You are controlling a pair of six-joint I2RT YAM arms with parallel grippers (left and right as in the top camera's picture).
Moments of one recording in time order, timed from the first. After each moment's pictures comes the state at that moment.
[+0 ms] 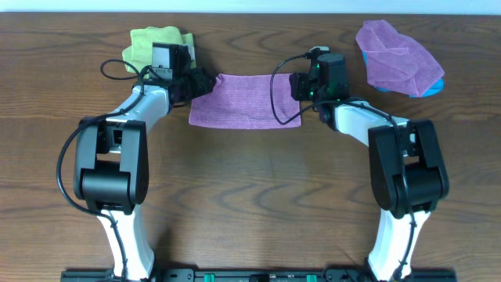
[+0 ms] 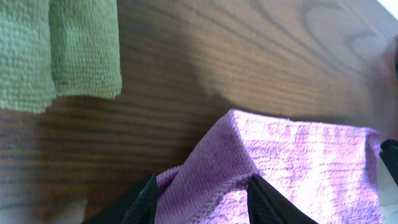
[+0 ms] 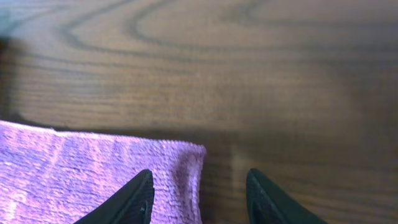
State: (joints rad) left arm -0.10 2.11 1.35 -0.16 0.43 -0.43; right arm 0.22 2.12 1.21 0.21 -0.14 0.29
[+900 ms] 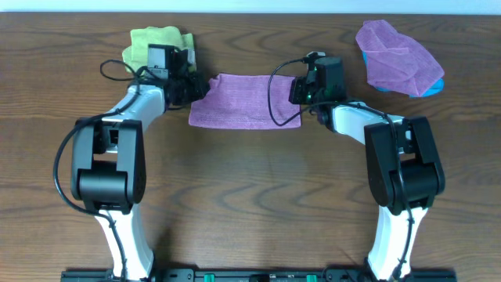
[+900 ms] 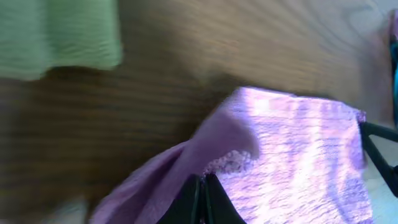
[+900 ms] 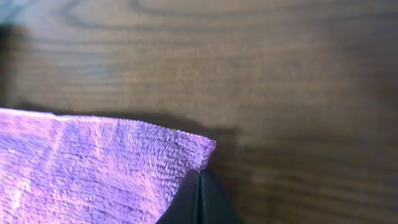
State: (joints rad) left arm -0.07 2.11 1.35 -0.22 0.51 -0.37; right arm 0.23 2.14 1.21 0.18 -0.20 0.33
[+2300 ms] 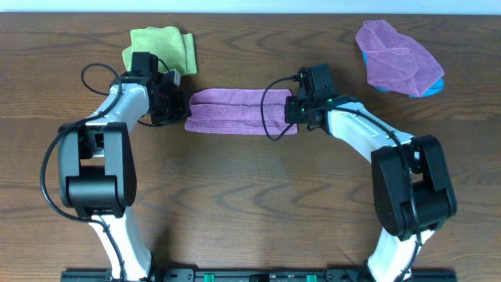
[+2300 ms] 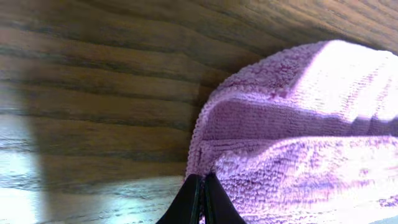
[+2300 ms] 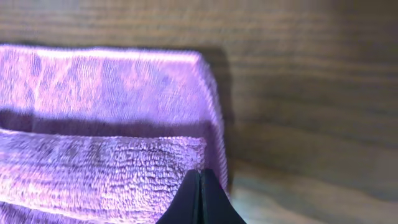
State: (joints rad) left arm 0.00 2.07 1.36 -0.60 0.42 -0.20; right arm 0.32 1.97 1.22 -0.27 -0.08 0.32
